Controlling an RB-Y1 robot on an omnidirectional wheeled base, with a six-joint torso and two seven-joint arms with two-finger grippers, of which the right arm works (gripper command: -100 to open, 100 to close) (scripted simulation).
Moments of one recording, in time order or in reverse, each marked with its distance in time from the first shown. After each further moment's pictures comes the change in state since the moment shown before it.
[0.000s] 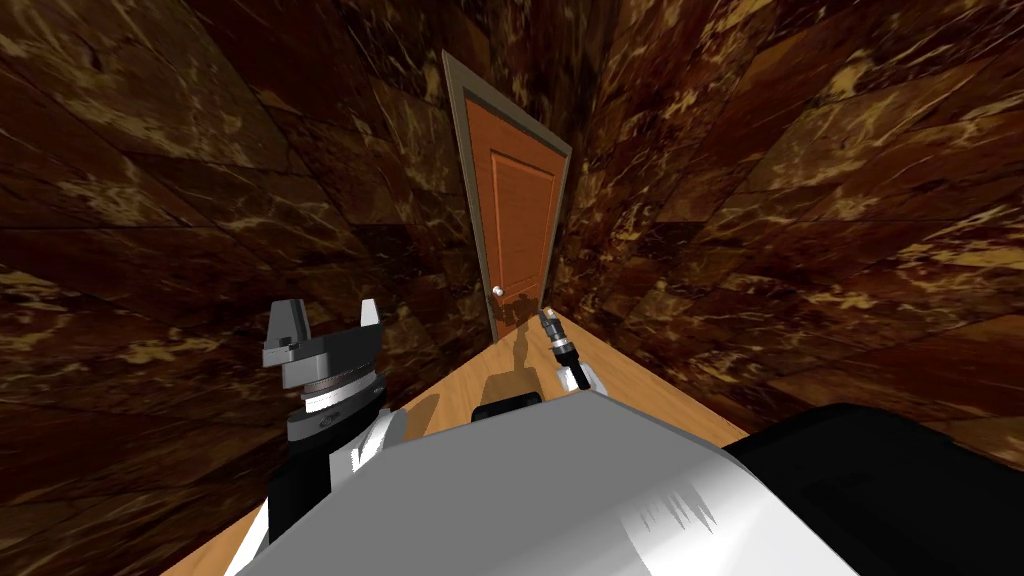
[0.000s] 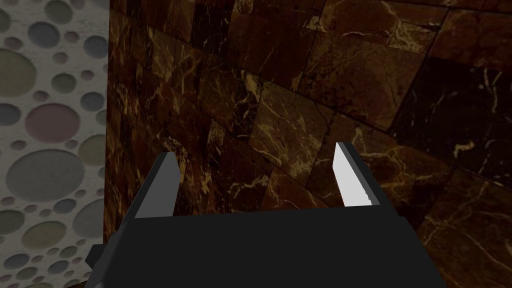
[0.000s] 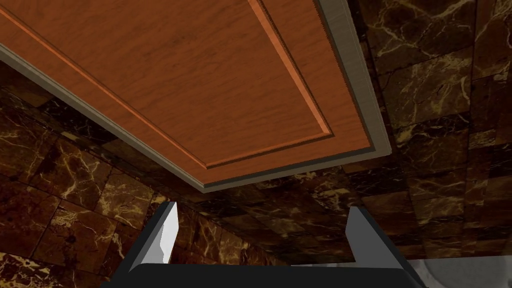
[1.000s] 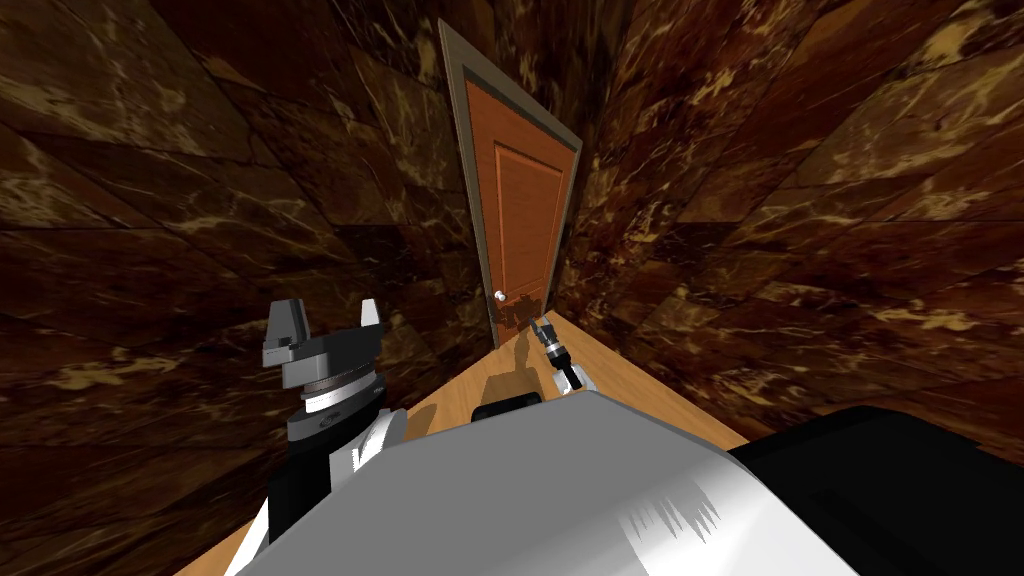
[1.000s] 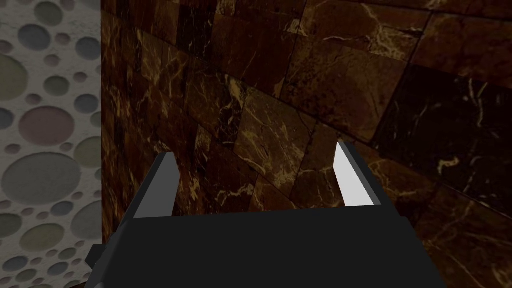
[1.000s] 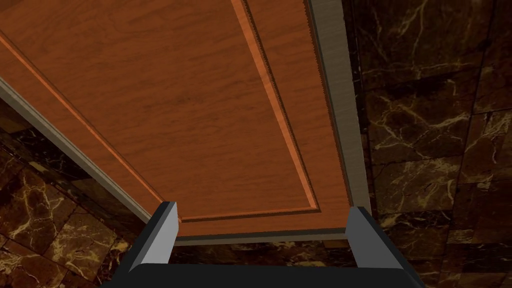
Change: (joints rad) arm -0.077 0.000 0.013 0.225 0.081 -0.046 0.166
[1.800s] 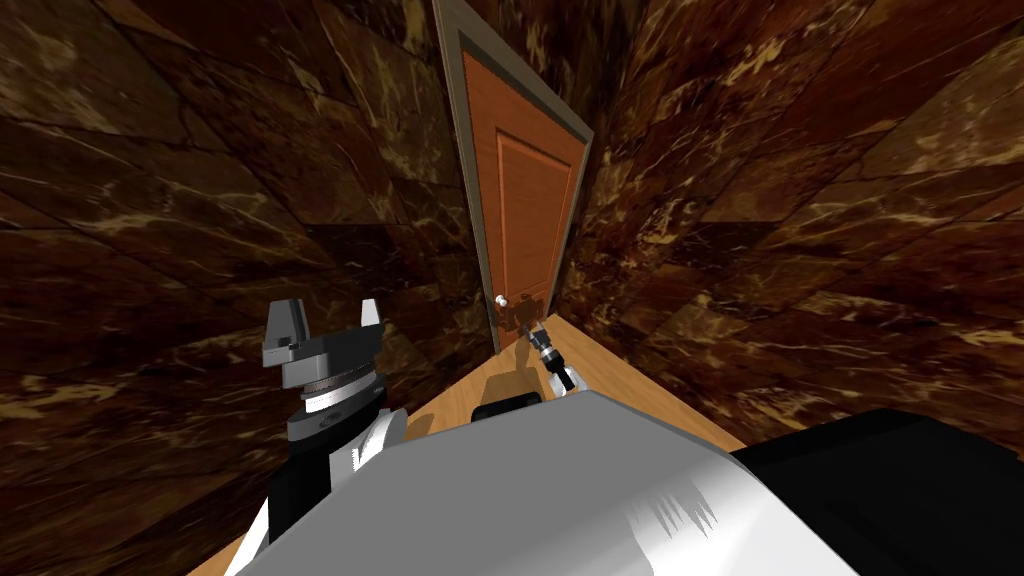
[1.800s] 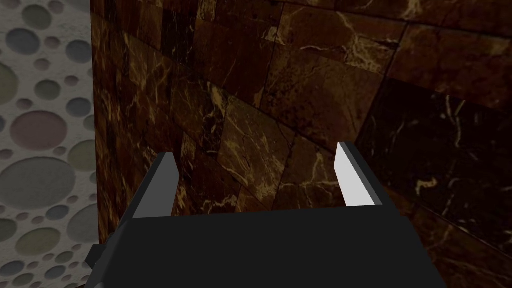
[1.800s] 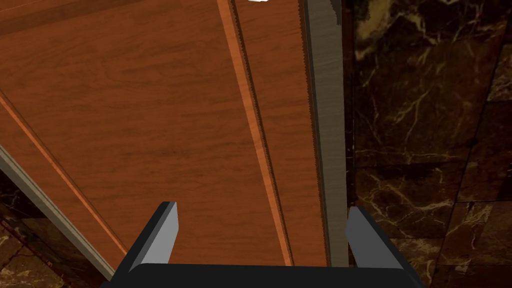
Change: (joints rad) arm -0.073 0.018 0.011 0.199 0.070 -0.038 0.145
